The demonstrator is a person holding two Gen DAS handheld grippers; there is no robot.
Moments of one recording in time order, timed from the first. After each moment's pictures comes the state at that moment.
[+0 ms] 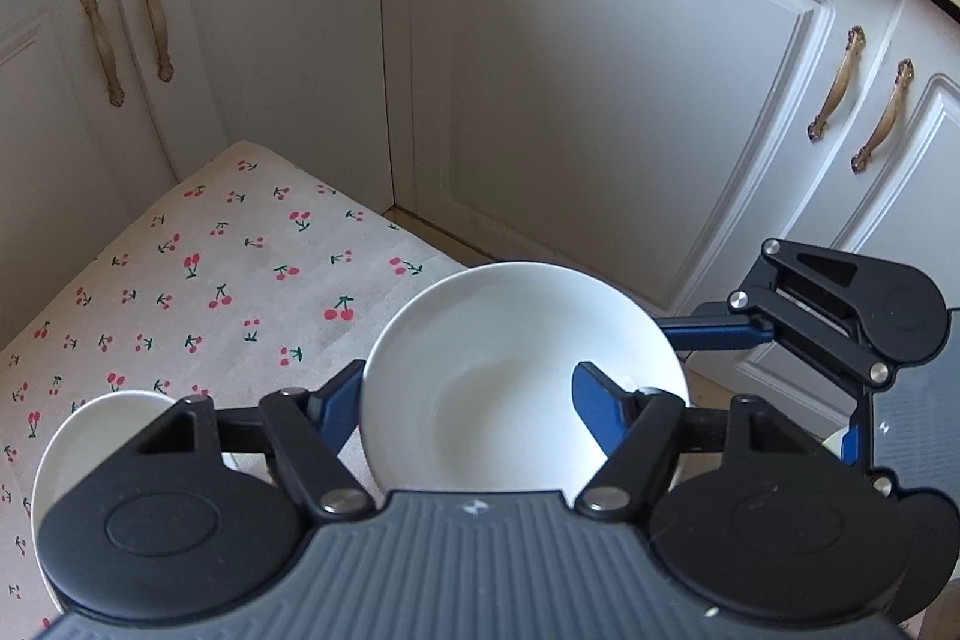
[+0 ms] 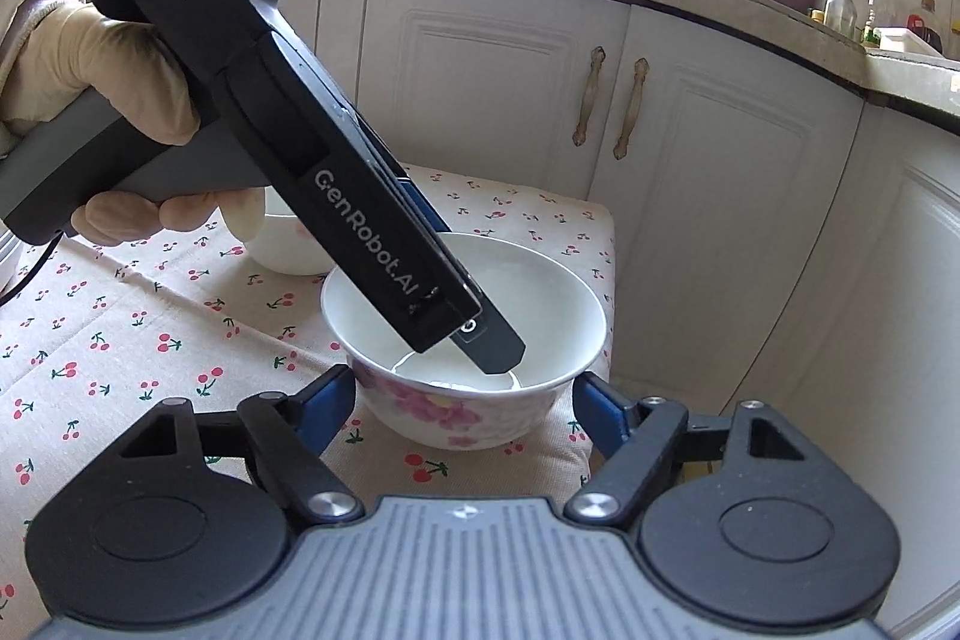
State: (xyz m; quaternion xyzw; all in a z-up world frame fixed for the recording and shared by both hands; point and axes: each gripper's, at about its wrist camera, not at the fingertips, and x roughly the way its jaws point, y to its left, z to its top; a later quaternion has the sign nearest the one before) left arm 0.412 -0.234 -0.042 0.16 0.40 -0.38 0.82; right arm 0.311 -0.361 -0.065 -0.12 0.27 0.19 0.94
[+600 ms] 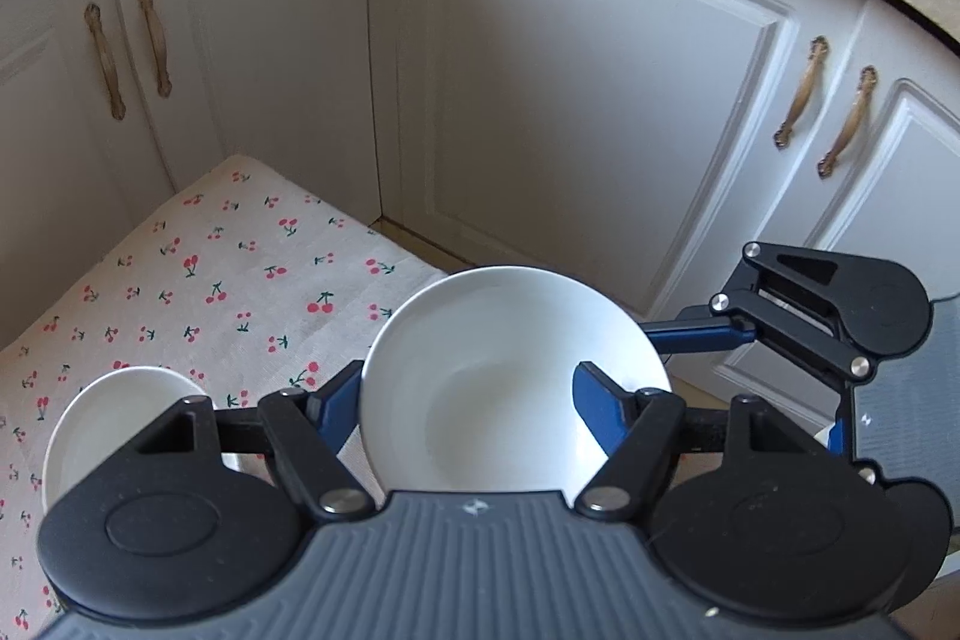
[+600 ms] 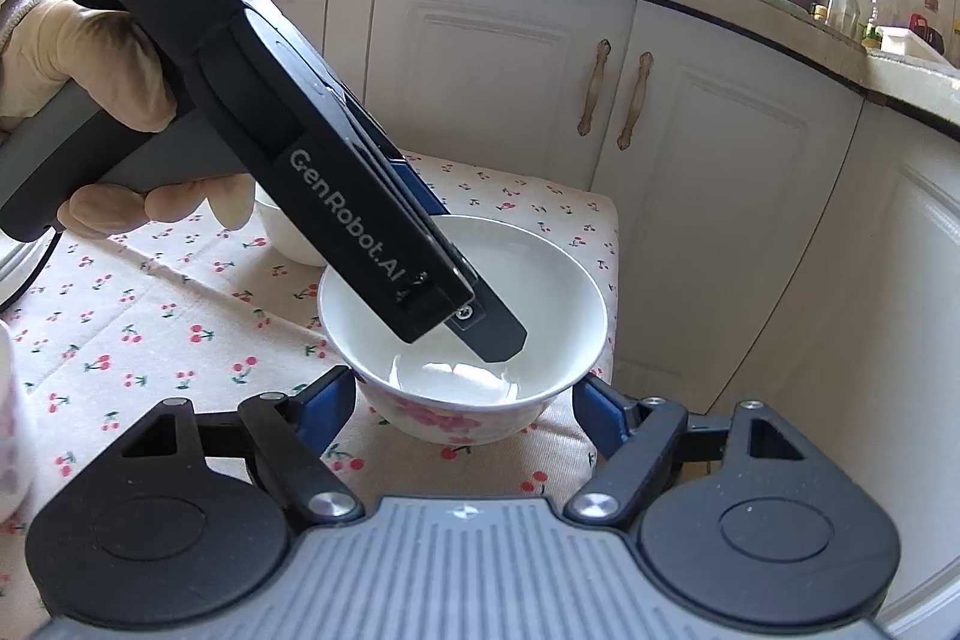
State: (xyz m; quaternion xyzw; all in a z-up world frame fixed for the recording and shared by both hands) left arm 0.381 -0.226 -0.020 0.16 0.38 -0.40 0.82; right arm 0.291 -0.354 -0.045 -0.13 0.29 0.19 0.93
